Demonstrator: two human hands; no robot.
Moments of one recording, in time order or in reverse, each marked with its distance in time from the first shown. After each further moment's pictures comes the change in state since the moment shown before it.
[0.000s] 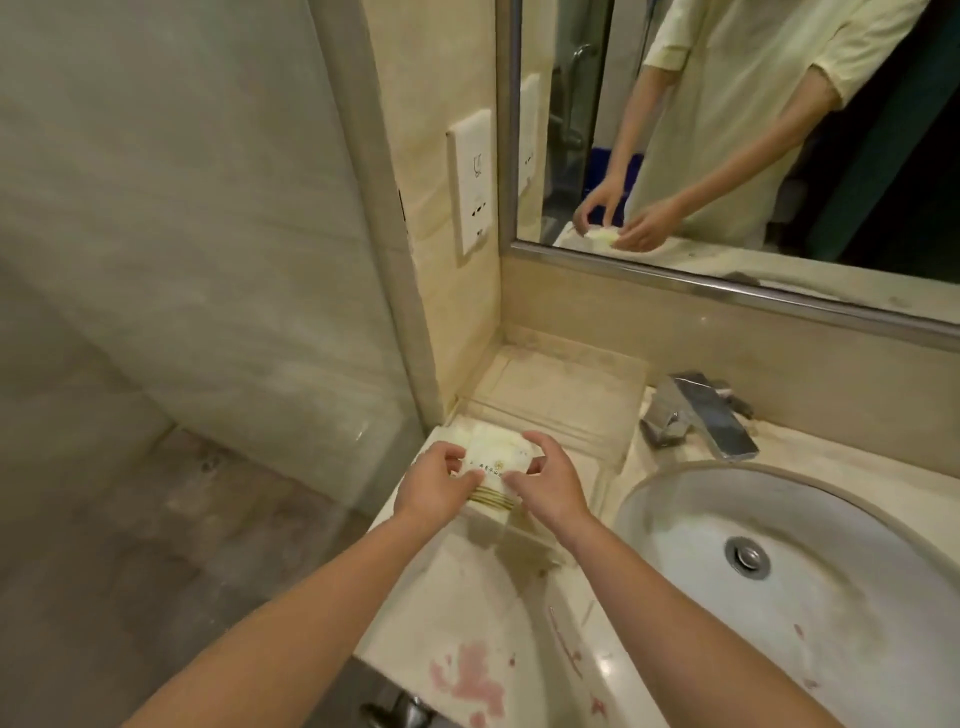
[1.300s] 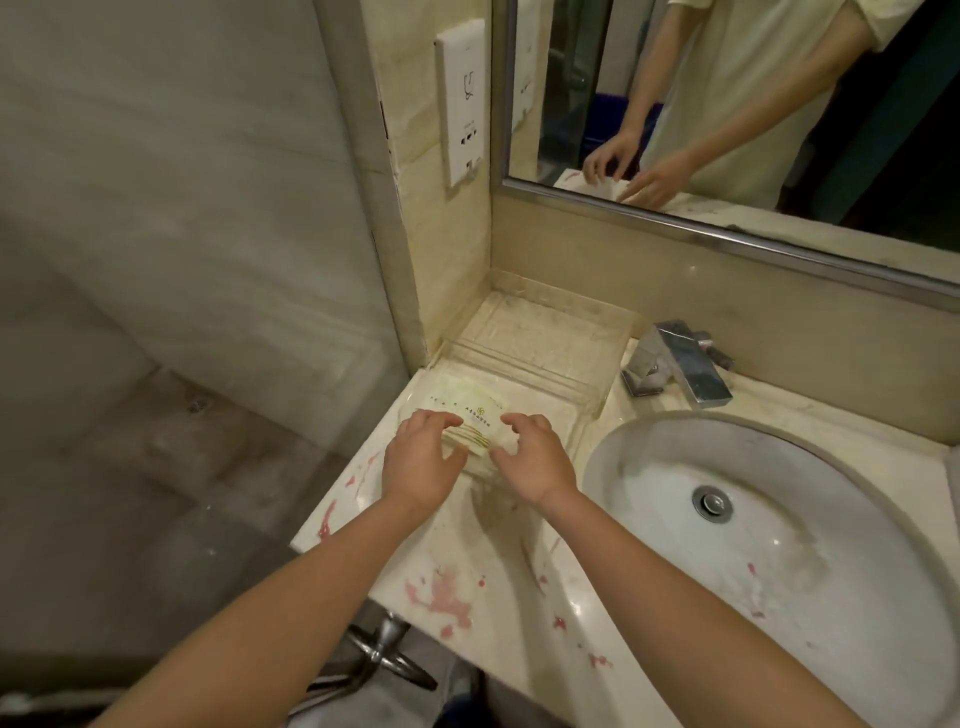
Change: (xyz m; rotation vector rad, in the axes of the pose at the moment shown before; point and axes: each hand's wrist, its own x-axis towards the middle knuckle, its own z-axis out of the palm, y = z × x) left_hand -0.047 -0.017 0.023 0.311 0.129 0.252; right_hand -0.030 0.027 -0.009 -0.486 -0.052 -0.105
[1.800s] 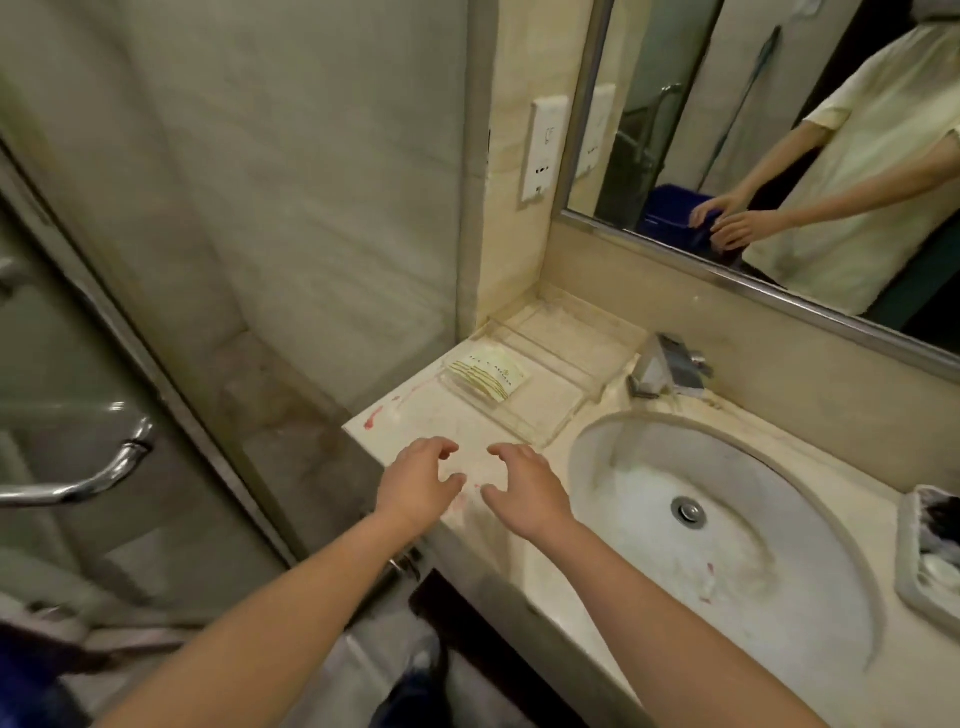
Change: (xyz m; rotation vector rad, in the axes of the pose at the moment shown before) left_hand -0.188 0.019 -0.002 -0.041 0.088 -0.156; right_hand -0.167 0.023 -0.013 -0.292 -0.174 -0.336
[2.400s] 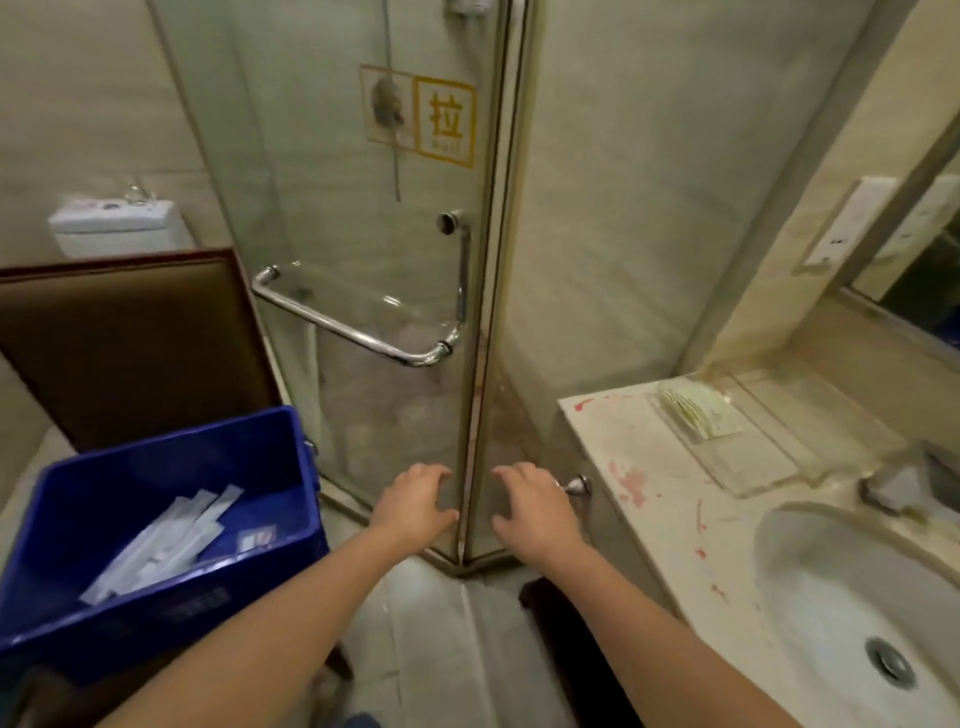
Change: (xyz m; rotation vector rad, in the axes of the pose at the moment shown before) left_hand -0.224 -0.123 -0.096 0.106 0.140 -0.486; right_hand -0.106 -0.151 0.102 -0.315 -0.213 -0.596
